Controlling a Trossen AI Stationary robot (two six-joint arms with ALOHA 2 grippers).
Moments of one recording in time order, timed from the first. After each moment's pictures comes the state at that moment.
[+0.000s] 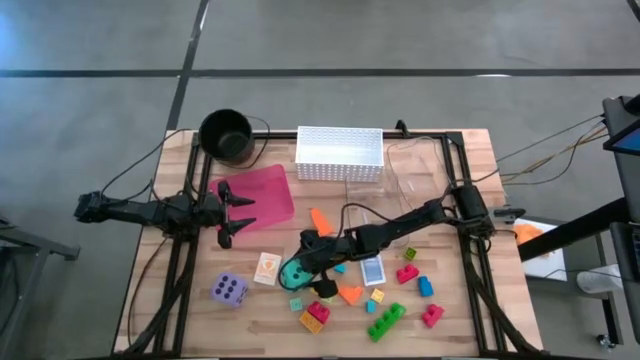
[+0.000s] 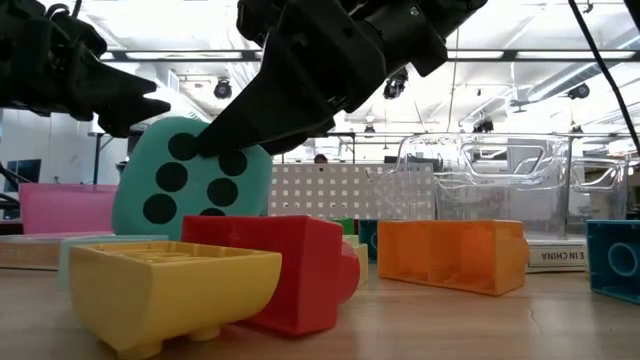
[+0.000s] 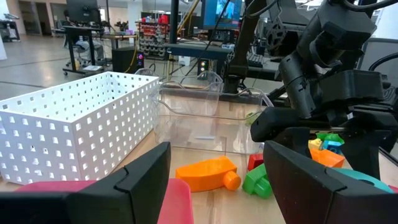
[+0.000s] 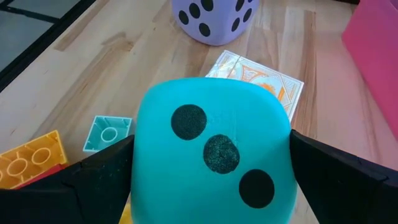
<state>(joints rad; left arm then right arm) -0.13 0.10 0.00 0.05 -0.26 -0.08 0.25 2.13 1.34 0.08 -0.06 -0.02</state>
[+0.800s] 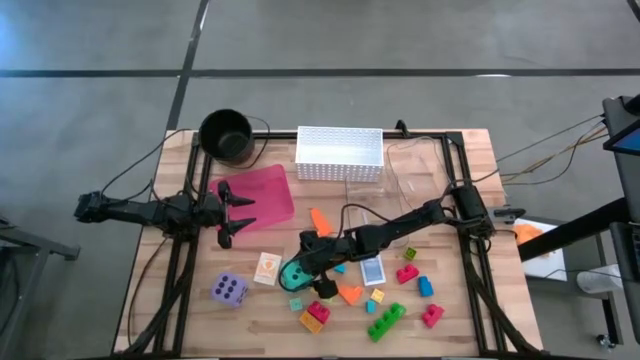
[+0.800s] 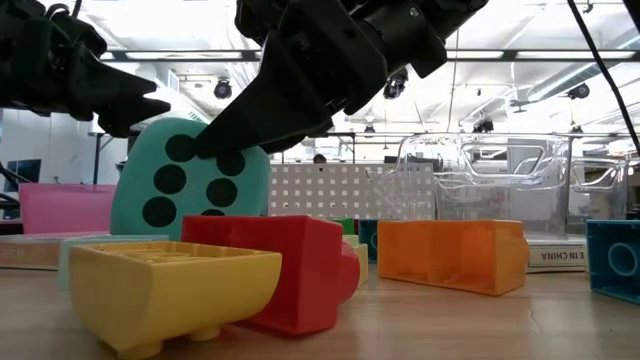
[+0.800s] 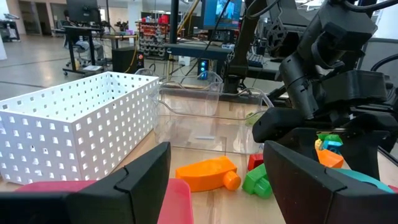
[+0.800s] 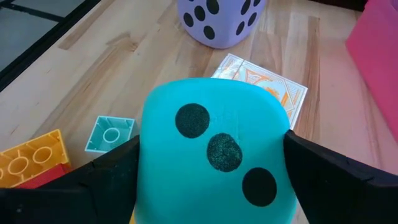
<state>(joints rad) -0.13 0.10 0.00 0.05 -0.26 -0.08 0.25 2.13 1.34 0.09 -0.07 -0.05</state>
